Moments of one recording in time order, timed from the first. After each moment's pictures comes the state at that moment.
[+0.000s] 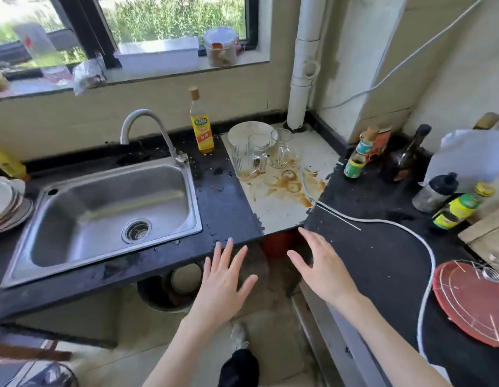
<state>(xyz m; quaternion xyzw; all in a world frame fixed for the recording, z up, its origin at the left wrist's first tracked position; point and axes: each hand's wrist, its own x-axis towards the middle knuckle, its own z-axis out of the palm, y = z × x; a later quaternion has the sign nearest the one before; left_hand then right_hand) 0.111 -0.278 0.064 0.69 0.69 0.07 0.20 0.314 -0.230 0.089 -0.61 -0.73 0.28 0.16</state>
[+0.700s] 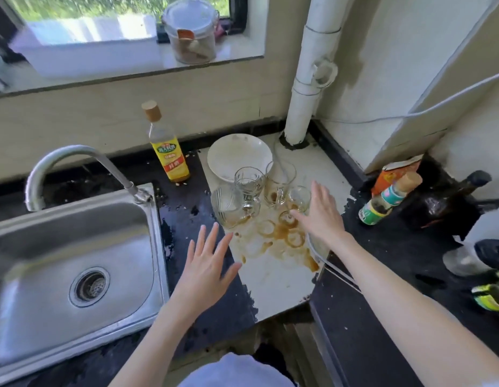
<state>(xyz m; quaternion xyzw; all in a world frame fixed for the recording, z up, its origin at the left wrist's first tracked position) 0.063 -0.012 0.050 0.71 0.68 0.03 0.19 0.291 0.112 0.062 -0.69 -0.69 0.22 0.07</state>
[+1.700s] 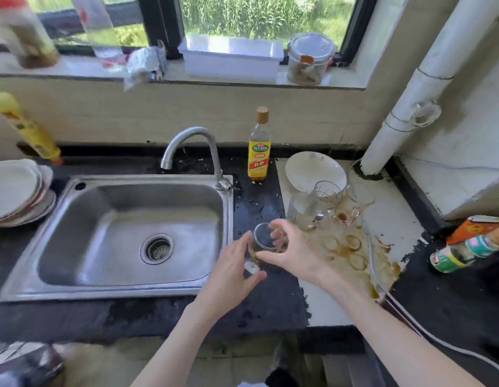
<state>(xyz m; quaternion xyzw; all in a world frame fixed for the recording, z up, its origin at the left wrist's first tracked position) -0.006 -0.092 0.058 0.60 0.70 0.28 0.27 0.128 -0.003 0.104 -0.46 -0.77 0.44 0.11</state>
